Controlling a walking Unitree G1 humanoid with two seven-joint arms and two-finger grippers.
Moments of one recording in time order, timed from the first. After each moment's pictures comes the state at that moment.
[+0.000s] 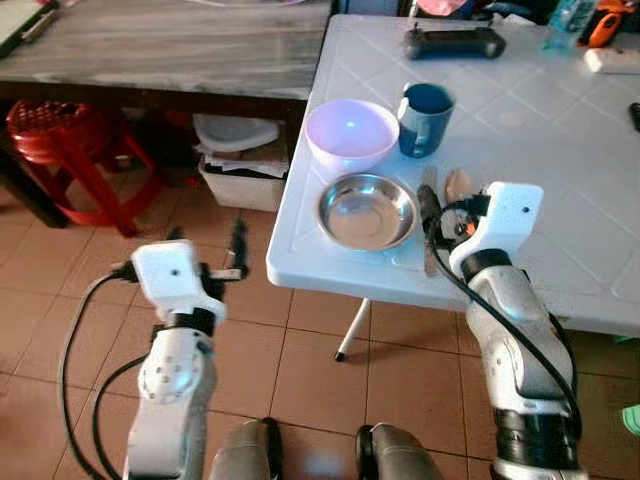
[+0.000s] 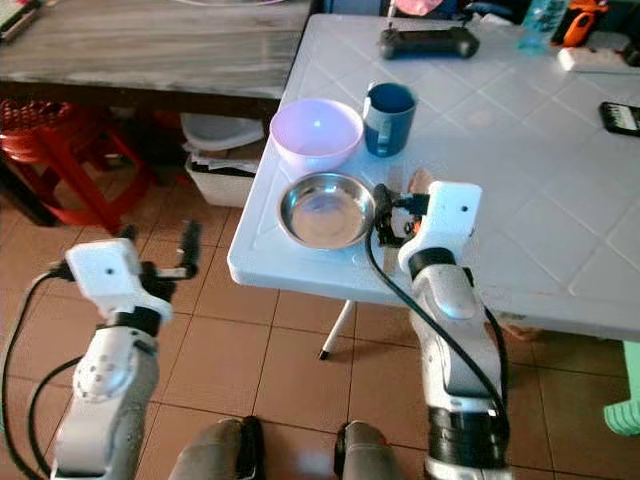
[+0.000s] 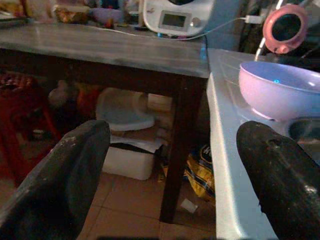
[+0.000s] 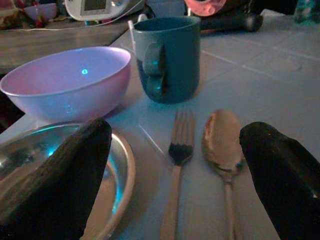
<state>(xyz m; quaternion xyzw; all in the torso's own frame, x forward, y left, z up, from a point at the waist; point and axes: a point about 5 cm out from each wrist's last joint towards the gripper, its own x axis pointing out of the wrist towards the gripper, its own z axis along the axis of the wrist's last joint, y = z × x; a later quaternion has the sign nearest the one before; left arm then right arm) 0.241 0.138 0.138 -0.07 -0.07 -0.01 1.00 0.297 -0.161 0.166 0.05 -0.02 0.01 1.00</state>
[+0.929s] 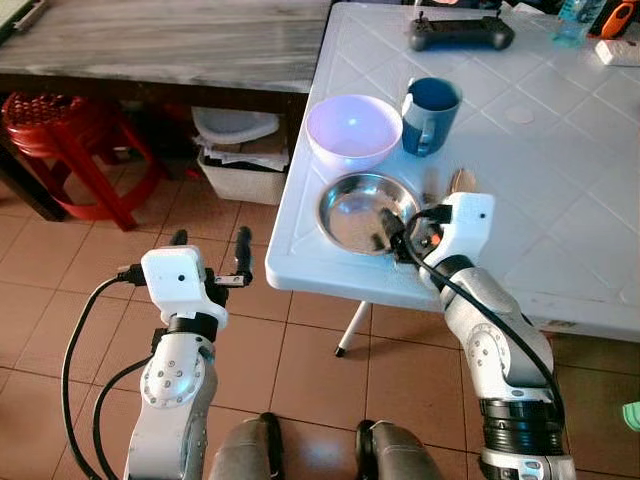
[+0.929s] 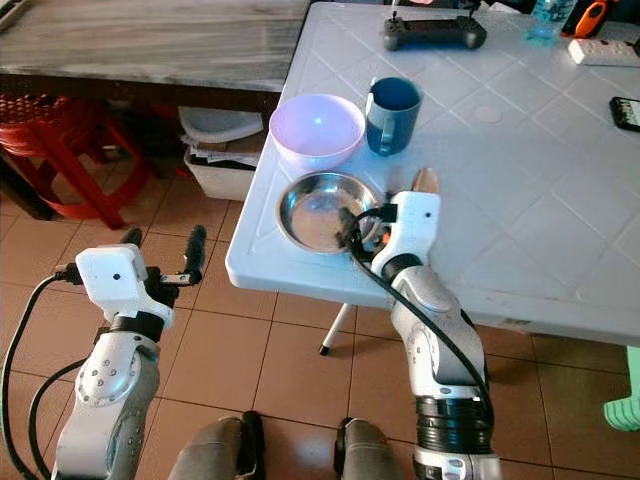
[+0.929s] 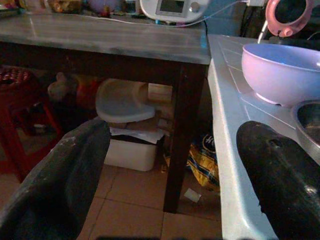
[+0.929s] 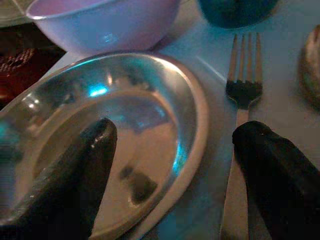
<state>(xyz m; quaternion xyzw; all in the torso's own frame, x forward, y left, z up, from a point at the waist) 0.239 0.138 0.134 -0.05 -0.06 -0.01 1.00 0.302 -0.134 0.143 0.10 0.09 0.10 0.99</state>
